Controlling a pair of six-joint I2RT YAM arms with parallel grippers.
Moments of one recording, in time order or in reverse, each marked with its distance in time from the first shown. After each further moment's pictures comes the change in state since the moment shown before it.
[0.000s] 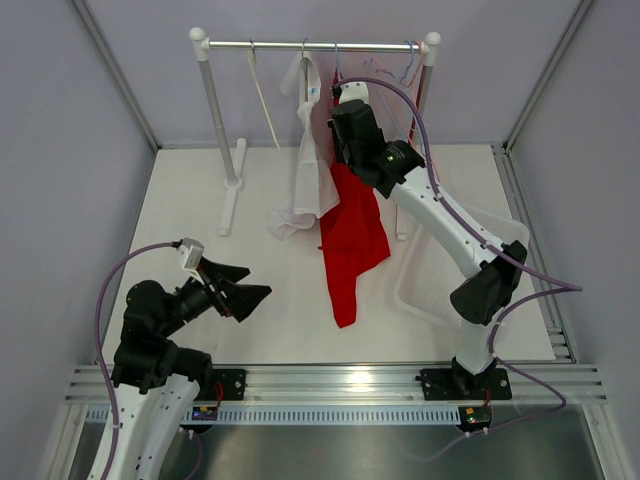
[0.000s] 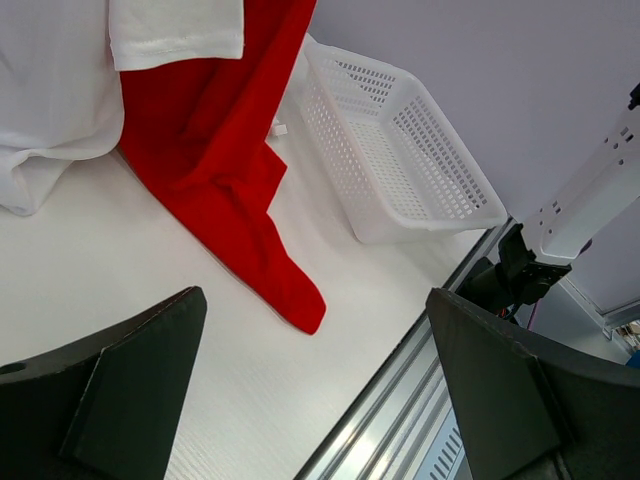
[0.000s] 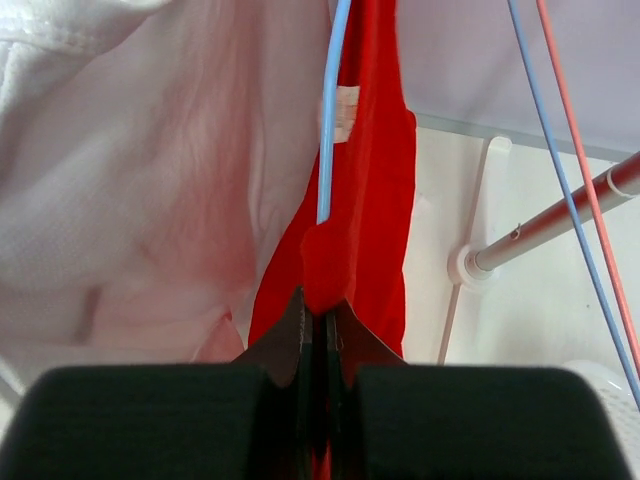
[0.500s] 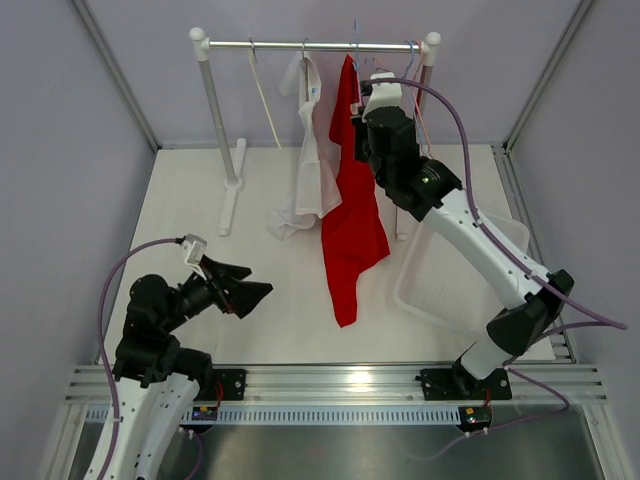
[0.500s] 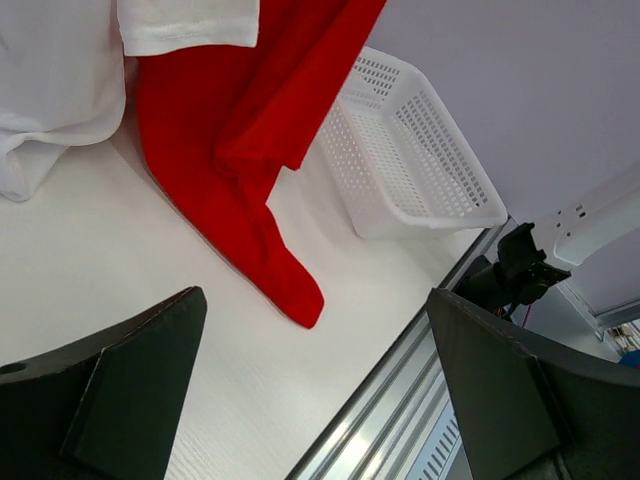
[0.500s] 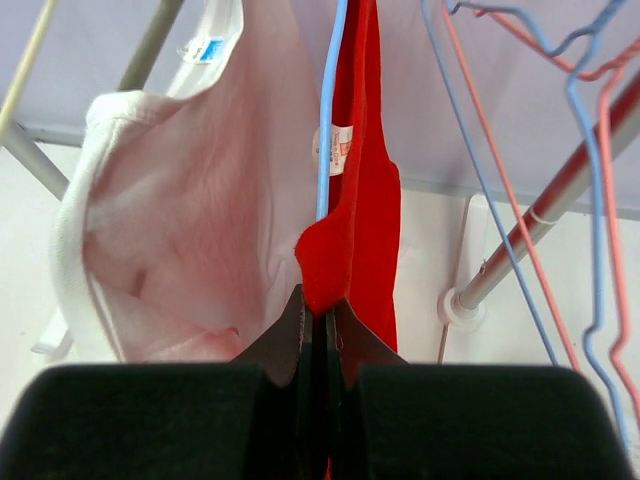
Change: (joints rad) left arm 0.000 0.033 0.001 0.000 -0.001 -0.011; right arm 0.000 -0.237 -0.241 0.226 0.008 -0.048
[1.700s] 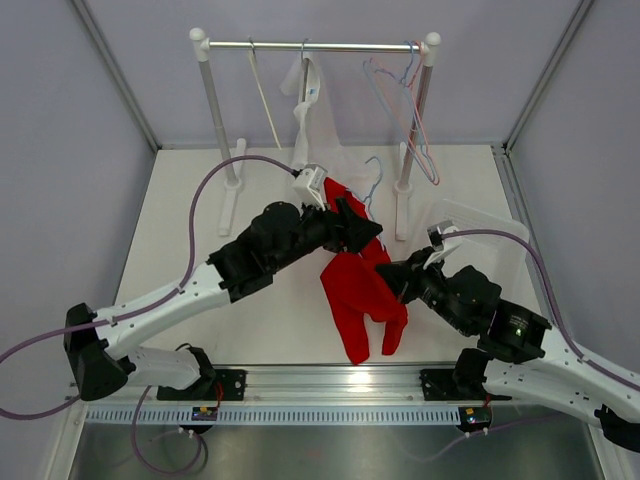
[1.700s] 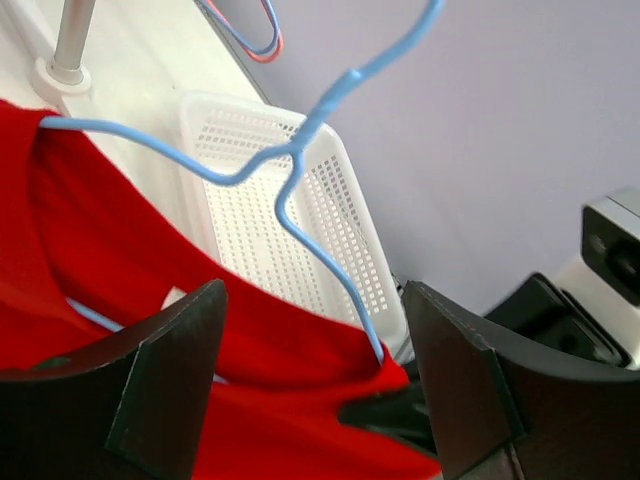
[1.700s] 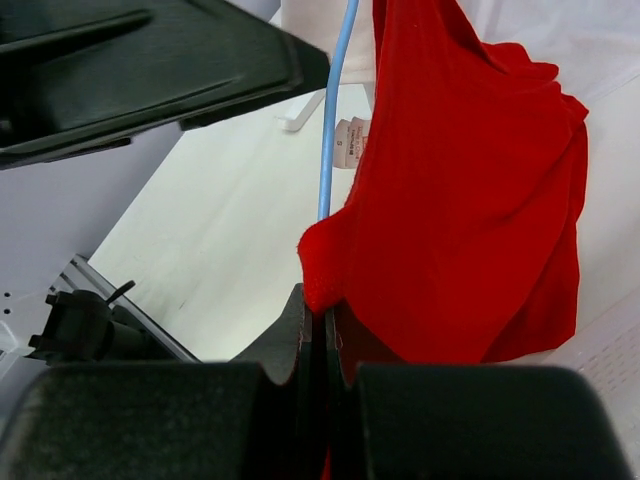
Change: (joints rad) left arm -0.770 0.946 0.579 0.354 -0.721 -0.229; right arm 0.373 -1.036 -1.071 0.105 -0.128 0.385
